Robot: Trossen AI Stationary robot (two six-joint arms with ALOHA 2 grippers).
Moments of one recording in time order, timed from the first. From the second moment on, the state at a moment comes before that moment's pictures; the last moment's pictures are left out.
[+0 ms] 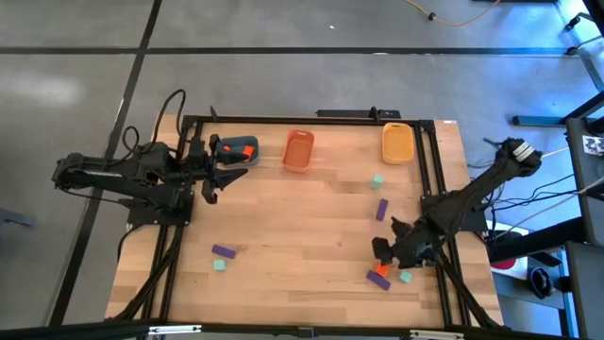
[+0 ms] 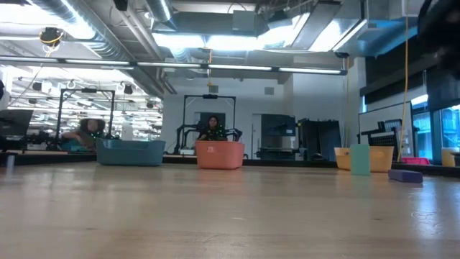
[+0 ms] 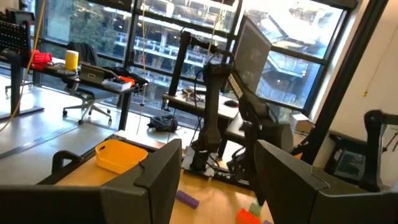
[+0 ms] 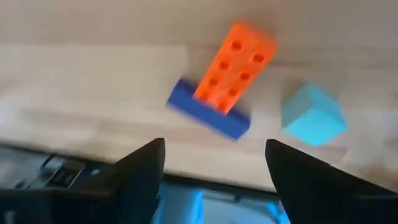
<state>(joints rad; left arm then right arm) -0.05 0.62 0.64 0.17 -0.19 -0.24 0.67 1.23 0.71 -0.59 -0.11 2.33</state>
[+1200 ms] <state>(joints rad) -0.05 0.56 0.64 0.18 -0.21 -0.23 0.60 1.49 0.71 -0.59 -0.13 2.31</state>
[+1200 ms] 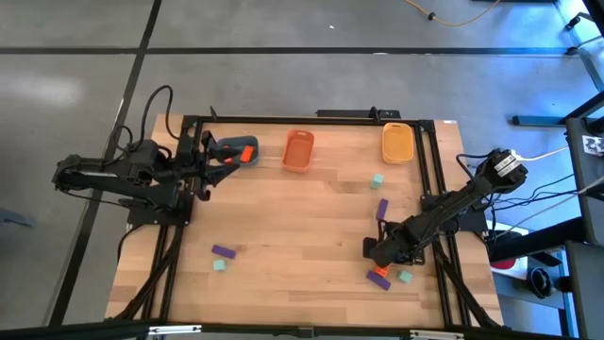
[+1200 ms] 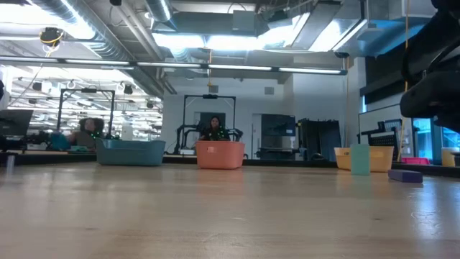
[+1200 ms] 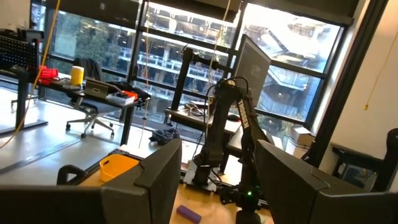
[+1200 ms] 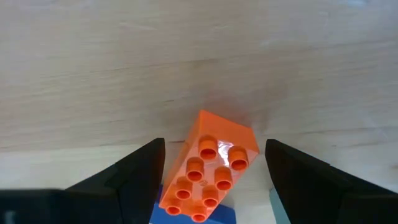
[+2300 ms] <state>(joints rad) -0.05 0.56 0.64 0.18 -0.26 -0.23 0.48 1.26 0.71 -0.57 0.20 1.87</state>
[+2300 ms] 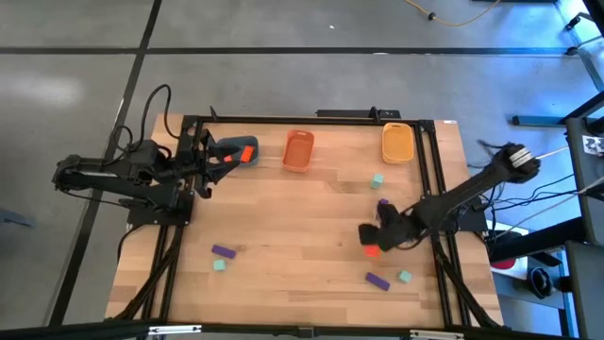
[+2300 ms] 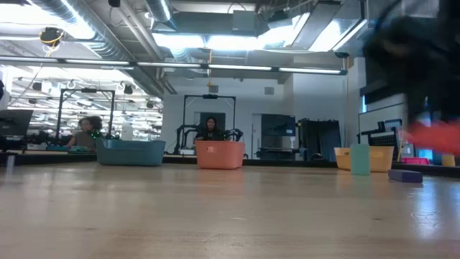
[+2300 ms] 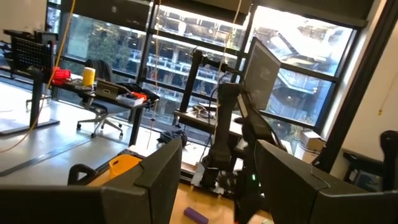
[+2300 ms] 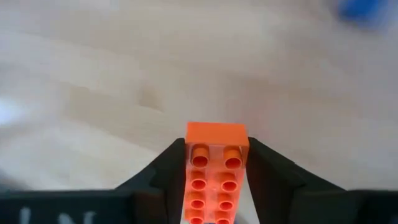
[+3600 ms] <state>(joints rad) -0.05 0.79 0.66 0.18 -0.17 -0.57 -0.03 1.29 1.11 -0.05 -0.03 0.40</state>
